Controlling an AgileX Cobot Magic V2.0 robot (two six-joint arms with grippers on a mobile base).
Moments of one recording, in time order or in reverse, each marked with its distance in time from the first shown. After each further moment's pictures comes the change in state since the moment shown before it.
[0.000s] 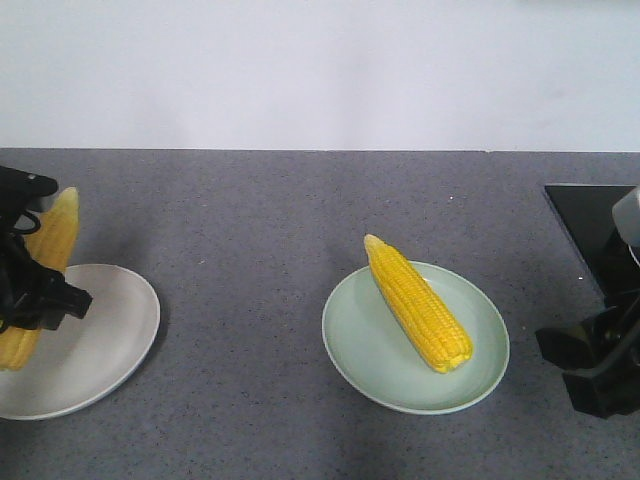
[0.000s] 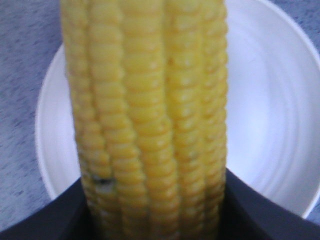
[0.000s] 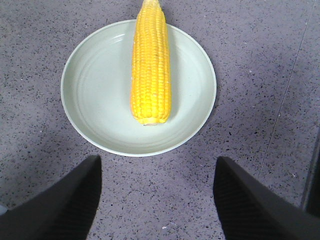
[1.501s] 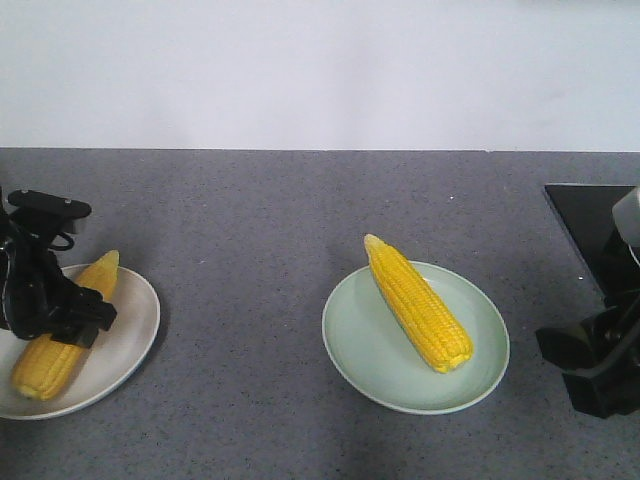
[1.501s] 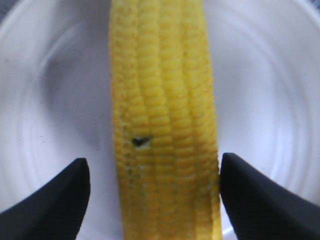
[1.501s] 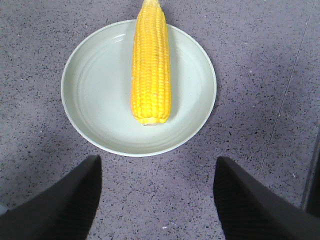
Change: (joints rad) left arm 0.000 0.100 -0.002 -0.022 -0.033 0.013; right arm 0.000 0.000 0.000 0.000 0.000 0.000
